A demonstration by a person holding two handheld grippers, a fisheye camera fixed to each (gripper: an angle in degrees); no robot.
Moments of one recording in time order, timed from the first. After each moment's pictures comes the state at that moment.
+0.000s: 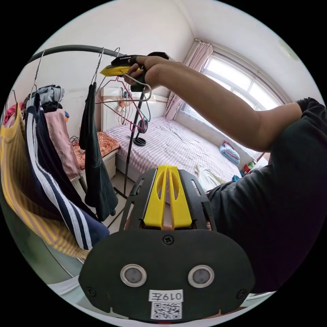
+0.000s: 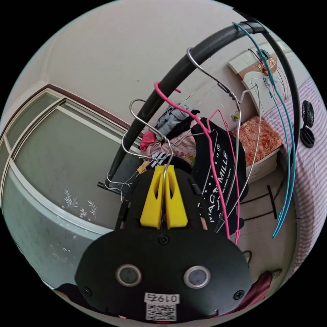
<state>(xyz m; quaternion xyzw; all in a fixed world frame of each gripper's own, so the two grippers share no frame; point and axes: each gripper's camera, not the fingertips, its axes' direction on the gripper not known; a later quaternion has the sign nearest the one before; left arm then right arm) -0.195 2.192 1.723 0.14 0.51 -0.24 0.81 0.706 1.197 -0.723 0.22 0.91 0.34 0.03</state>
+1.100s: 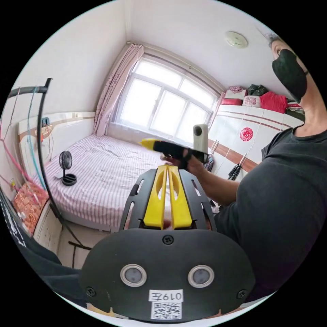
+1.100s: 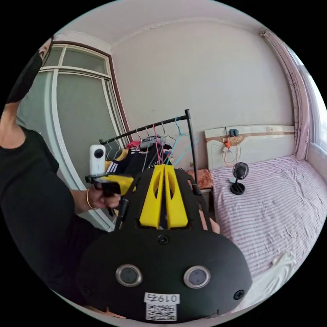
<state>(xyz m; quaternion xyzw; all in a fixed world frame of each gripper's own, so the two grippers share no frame) -0.211 1.830 1.583 0.31 0.66 -0.08 0.68 0.660 1.131 -0.294 -0.08 0.97 0.20 -0.06</state>
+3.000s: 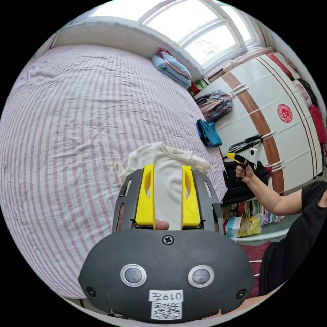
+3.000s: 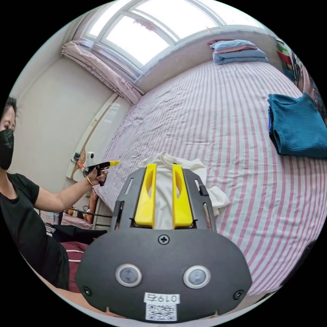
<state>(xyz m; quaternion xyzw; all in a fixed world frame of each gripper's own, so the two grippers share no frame) 0.140 0.598 1.347 -0.01 0.76 0.17 0.63 0.160 0.735 0.543 0.34 0.82 0.08 -0.45</state>
